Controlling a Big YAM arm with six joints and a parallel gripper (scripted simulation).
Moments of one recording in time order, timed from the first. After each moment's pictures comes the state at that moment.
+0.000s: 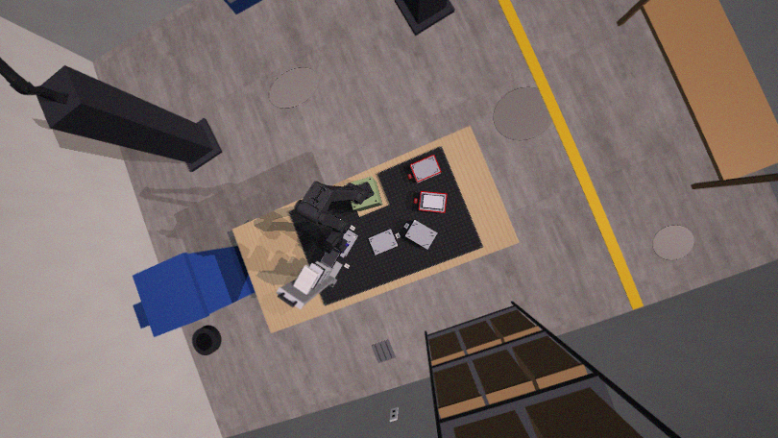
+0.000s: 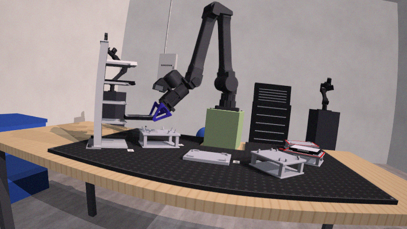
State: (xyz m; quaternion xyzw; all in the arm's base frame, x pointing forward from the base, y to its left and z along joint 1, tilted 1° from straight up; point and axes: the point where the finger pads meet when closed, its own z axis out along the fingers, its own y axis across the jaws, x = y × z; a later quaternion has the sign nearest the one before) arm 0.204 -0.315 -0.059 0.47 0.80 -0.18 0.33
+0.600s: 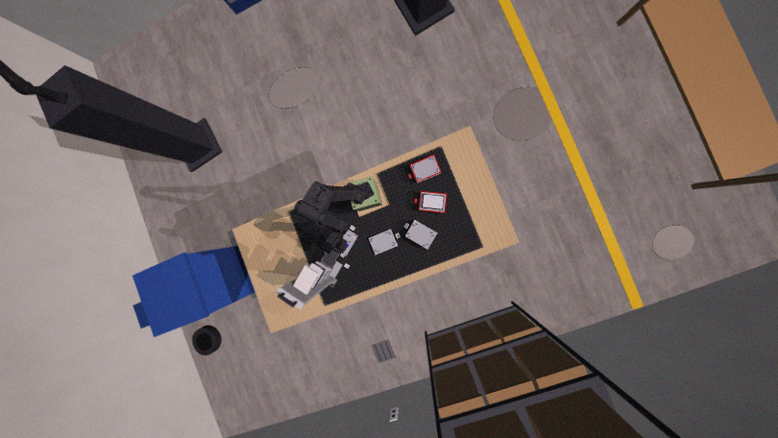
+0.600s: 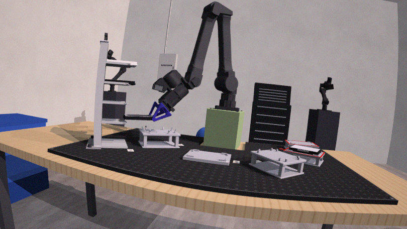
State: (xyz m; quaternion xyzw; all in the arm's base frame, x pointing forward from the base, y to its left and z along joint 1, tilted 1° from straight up) arm 0.205 -0.317 -0.059 0.47 0.80 -0.18 0.33
